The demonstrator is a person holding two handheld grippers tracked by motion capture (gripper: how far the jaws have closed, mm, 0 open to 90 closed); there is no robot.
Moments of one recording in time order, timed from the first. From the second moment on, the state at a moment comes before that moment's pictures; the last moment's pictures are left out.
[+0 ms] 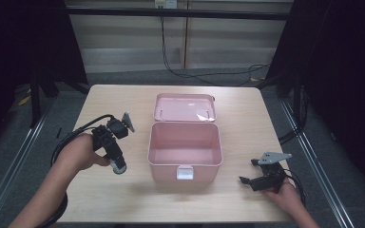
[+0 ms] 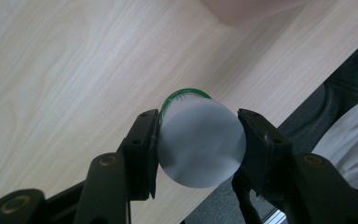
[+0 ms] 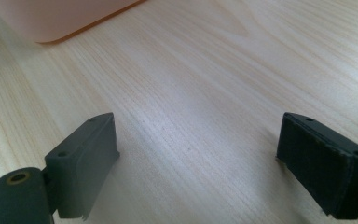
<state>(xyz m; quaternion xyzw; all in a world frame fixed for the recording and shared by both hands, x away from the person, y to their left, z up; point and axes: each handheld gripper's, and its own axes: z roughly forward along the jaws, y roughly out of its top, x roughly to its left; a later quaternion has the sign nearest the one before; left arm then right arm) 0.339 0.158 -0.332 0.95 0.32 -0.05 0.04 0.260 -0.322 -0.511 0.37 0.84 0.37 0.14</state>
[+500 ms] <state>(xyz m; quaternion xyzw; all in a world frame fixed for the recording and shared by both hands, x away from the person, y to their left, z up) 0.354 0.123 -0.289 0.95 0.31 -0.05 0.05 0.260 -0.322 -0.511 0.37 0.84 0.36 0.14</state>
